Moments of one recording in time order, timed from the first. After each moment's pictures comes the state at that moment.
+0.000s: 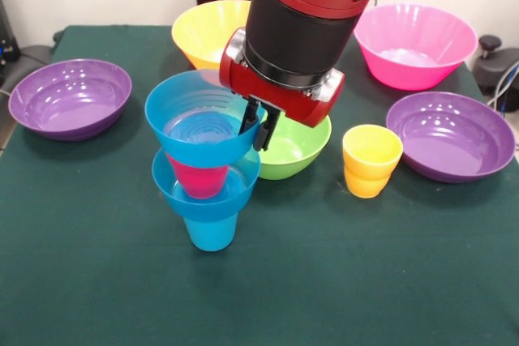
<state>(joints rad) -0.09 -0.26 -0.23 0.76 -0.01 1.17 2.00</state>
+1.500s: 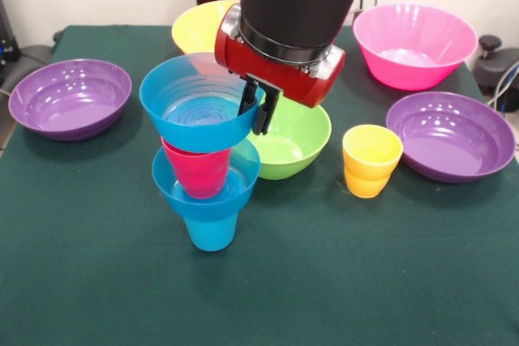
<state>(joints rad) -0.09 -0.29 -0.24 0.77 0.01 1.19 2.00</state>
